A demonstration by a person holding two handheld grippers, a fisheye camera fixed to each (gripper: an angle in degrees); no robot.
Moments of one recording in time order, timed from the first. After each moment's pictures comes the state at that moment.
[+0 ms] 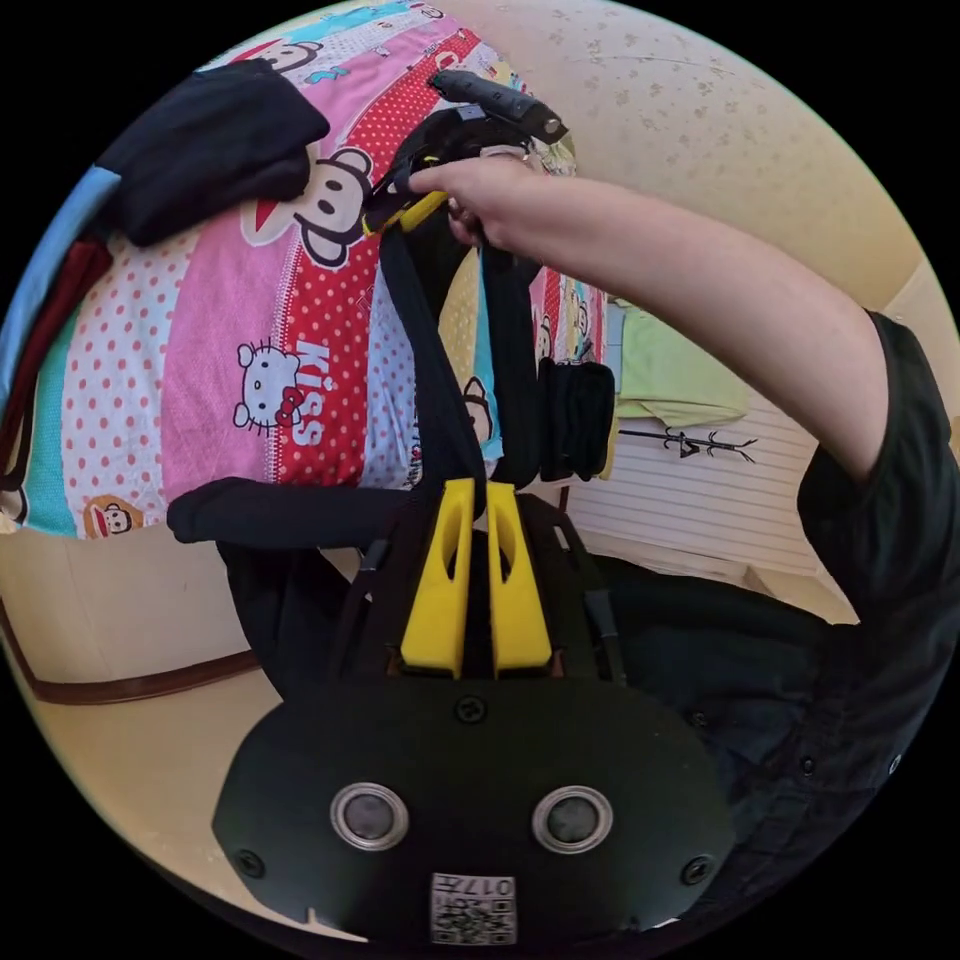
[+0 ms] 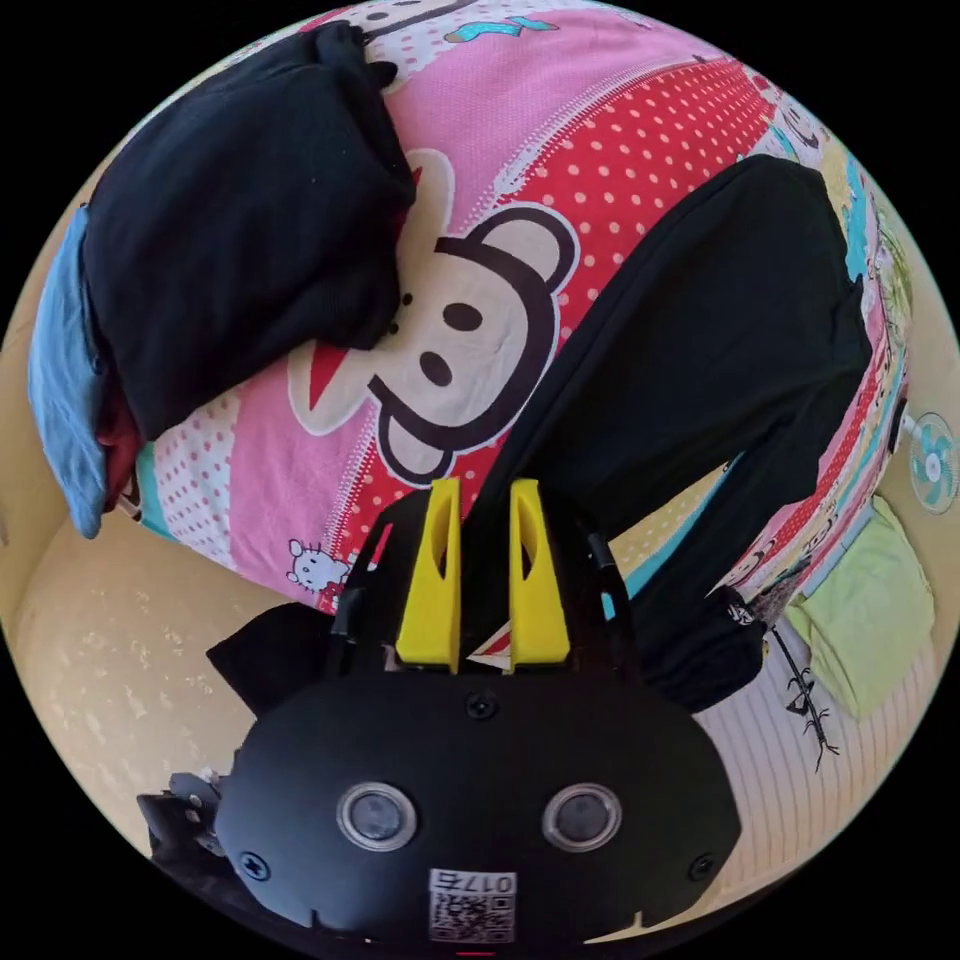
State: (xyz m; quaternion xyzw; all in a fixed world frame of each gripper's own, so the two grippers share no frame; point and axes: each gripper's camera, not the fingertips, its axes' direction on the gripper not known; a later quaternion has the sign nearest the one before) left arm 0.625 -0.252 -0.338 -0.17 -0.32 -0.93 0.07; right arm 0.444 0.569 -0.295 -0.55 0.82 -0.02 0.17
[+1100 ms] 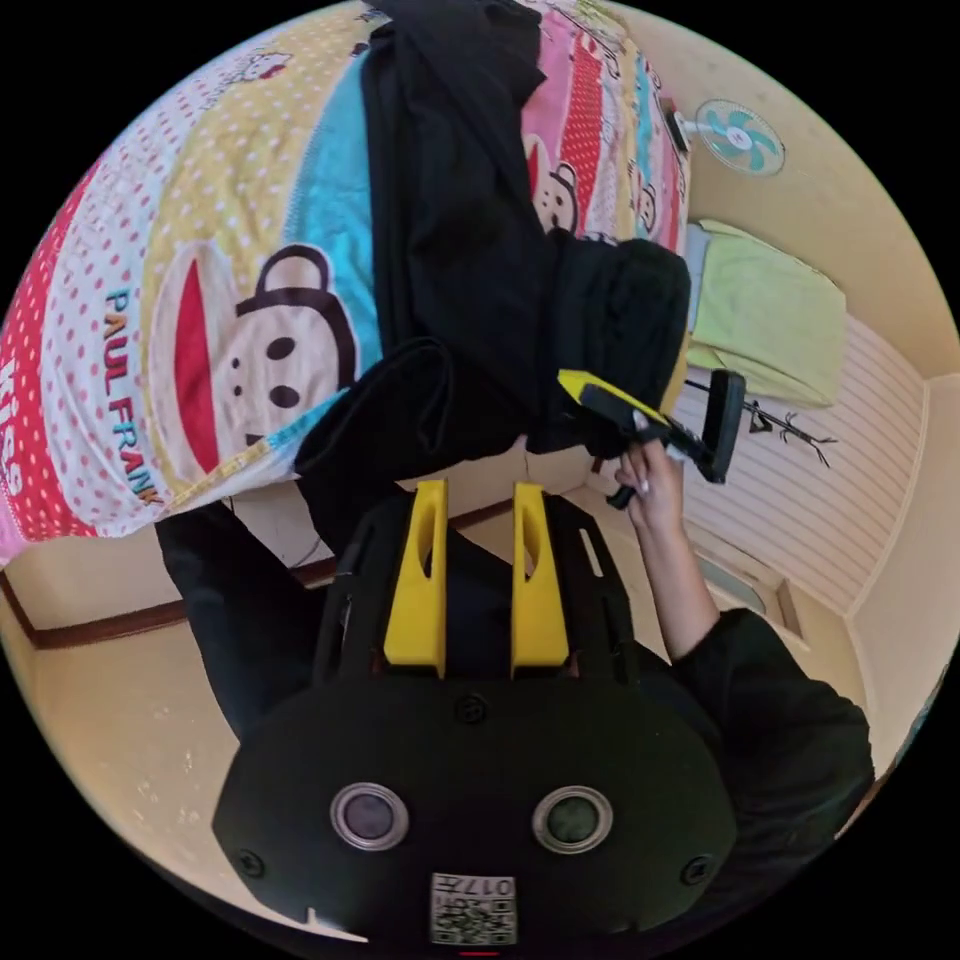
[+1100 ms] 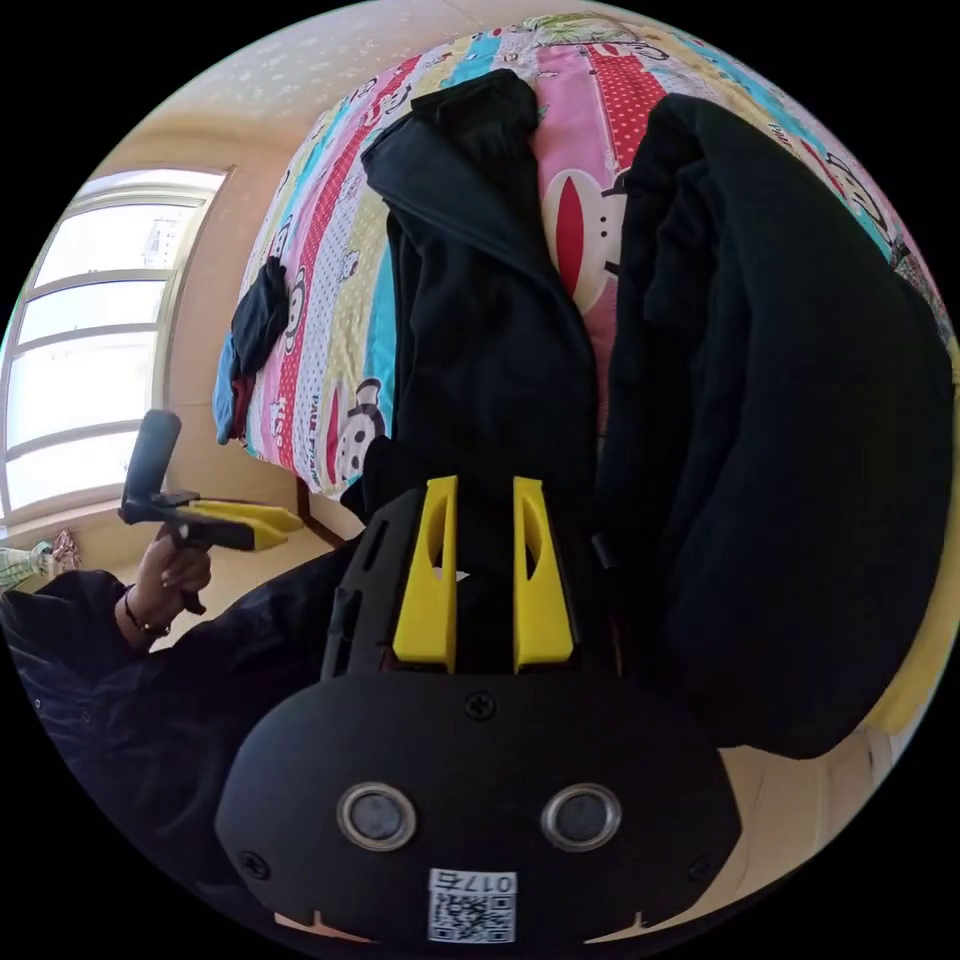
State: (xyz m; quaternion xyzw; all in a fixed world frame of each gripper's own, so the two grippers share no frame) left arm 0.624 0.066 -0.219 -0.24 -0.23 -0.94 -0.05; right arm -0.035 0.383 -0.722 -0.38 0.73 0.01 0.56
